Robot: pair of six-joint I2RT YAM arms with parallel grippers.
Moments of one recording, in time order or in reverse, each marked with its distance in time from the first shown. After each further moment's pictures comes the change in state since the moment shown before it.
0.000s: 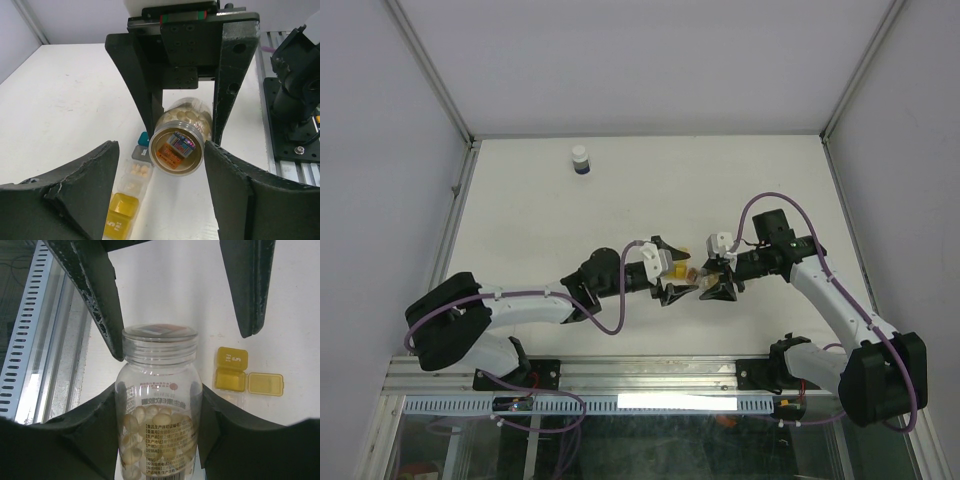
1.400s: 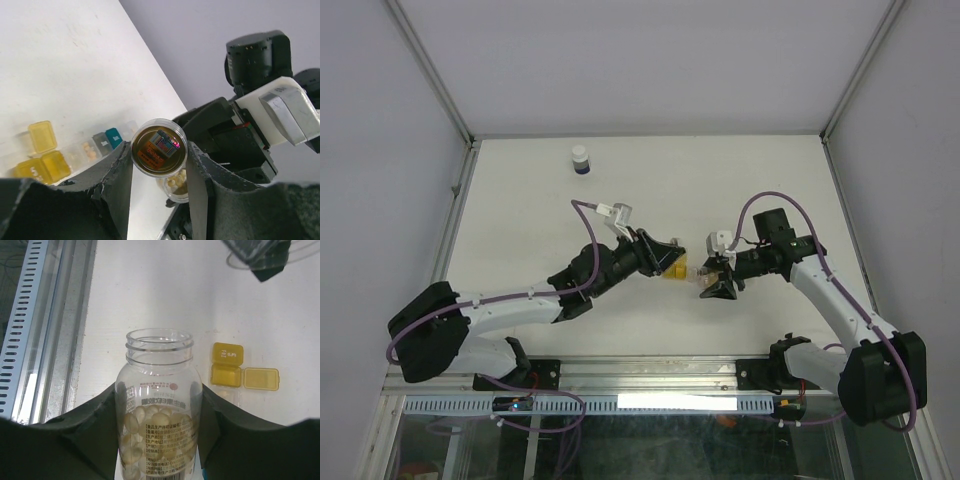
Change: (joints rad) left arm 0.026 -0.079 0.011 -0.105 -0.378 -0.952; right arm -0.008 0.005 0.002 0.017 0.019 0.020
